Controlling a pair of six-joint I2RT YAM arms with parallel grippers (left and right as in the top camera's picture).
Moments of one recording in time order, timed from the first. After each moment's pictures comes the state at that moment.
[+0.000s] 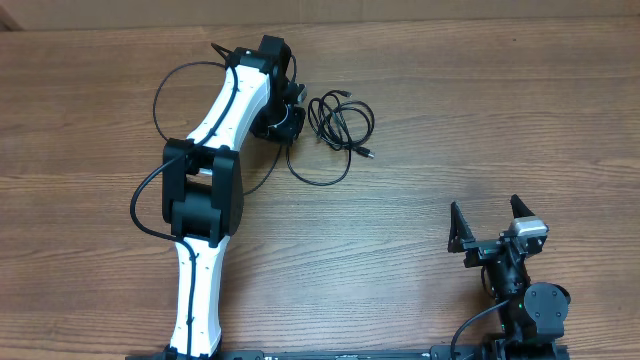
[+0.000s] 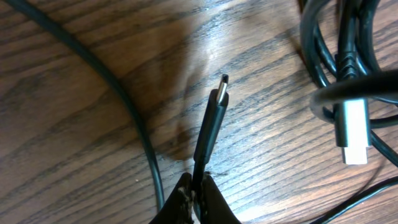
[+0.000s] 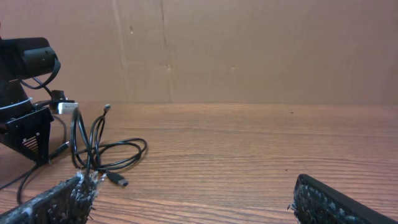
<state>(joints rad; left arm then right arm) -0.25 2.43 2.08 -1.20 0.19 0.03 0.01 0.01 0.02 -0.03 -0.12 0.04</state>
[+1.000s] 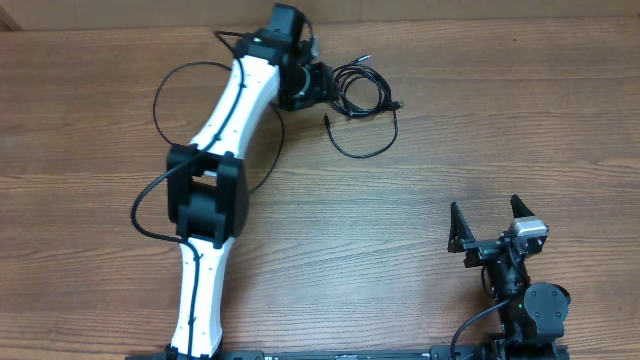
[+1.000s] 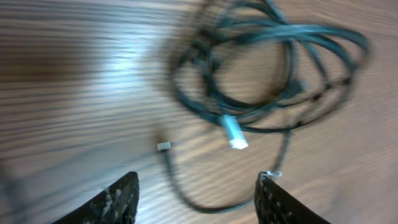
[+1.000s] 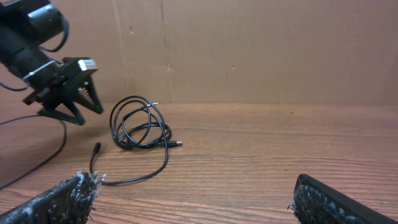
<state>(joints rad) -0.27 2.43 2.23 -0.99 0.41 -0.39 0.01 0.01 0.02 -0.03 -0.12 0.04</state>
